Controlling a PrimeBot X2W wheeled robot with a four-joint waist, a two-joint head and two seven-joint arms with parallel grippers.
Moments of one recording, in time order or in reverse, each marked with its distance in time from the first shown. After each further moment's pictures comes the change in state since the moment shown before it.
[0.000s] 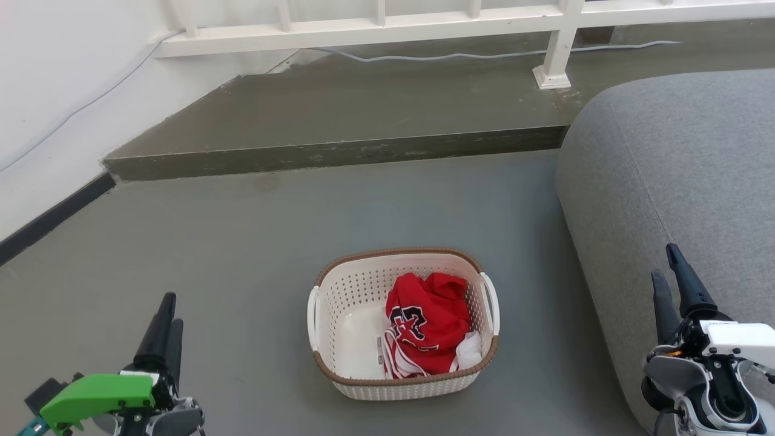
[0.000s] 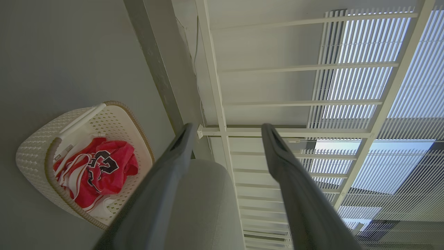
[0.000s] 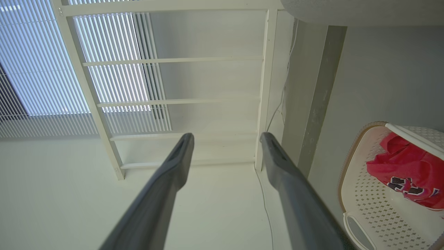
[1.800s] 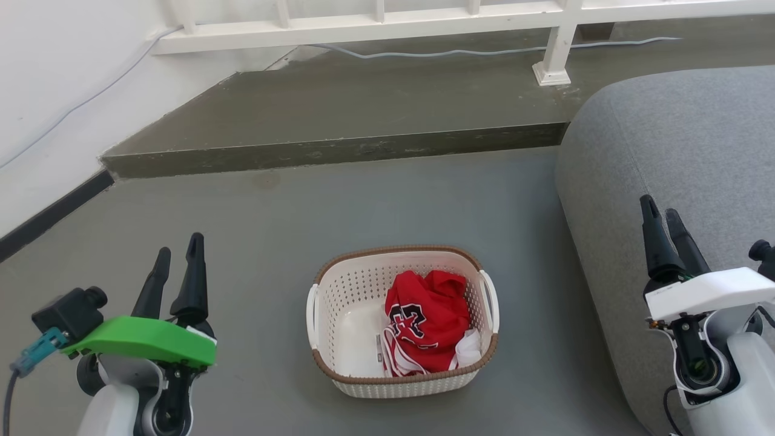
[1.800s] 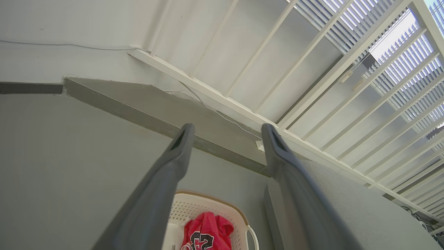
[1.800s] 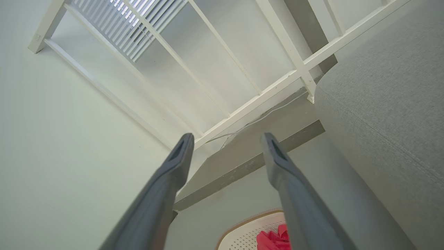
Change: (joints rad) left arm -0.101 0.076 -0.167 -0.102 0.751 0.035 -0.203; right arm -0.083 -0.139 0.193 -0.060 -0.728 -0.042 -0.201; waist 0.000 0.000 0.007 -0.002
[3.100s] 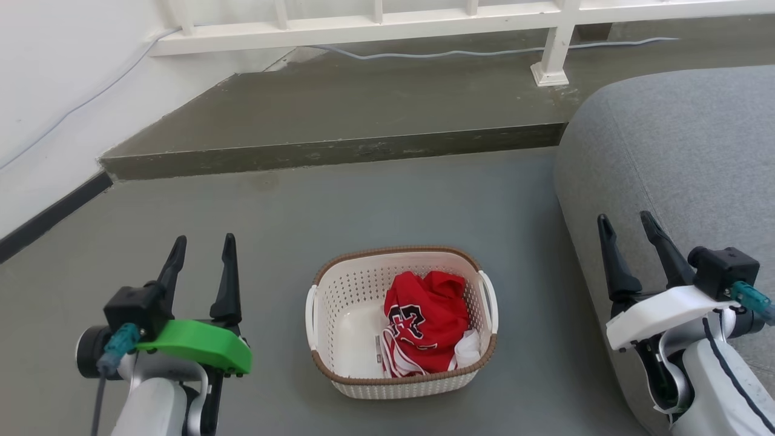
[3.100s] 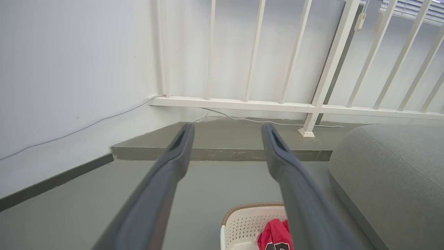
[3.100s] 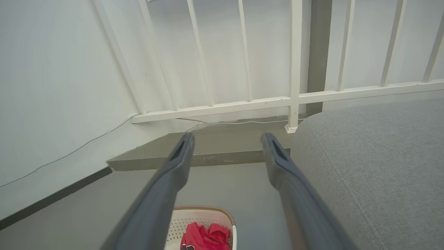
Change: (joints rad) left arm -0.026 -0.012 -0.084 0.047 0.473 0.081 -0.122; right arm -0.001 -0.014 0.103 0.045 -0.495 -0.029 -0.120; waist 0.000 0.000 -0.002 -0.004
